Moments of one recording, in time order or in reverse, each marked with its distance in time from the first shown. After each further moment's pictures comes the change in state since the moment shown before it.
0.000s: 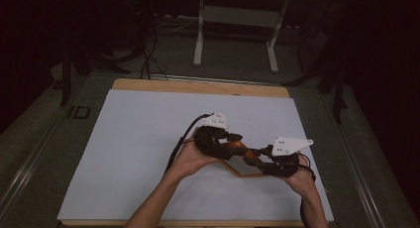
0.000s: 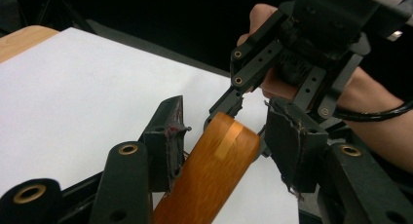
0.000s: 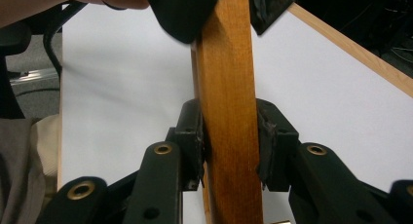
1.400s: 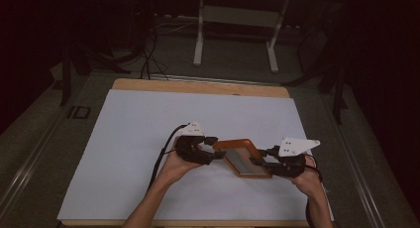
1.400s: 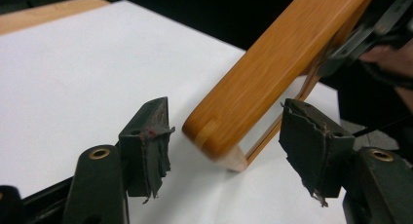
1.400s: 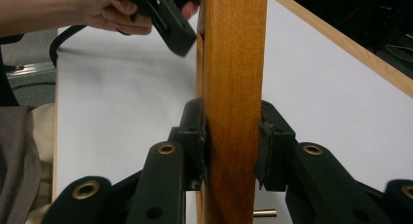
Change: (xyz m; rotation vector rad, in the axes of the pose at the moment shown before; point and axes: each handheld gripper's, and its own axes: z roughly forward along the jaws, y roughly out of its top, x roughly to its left) left arm 0.034 -0.074 -0.008 -0.035 0.115 -0.088; right arm -0.007 -0.009 -0.013 0.010 -0.011 -0.009
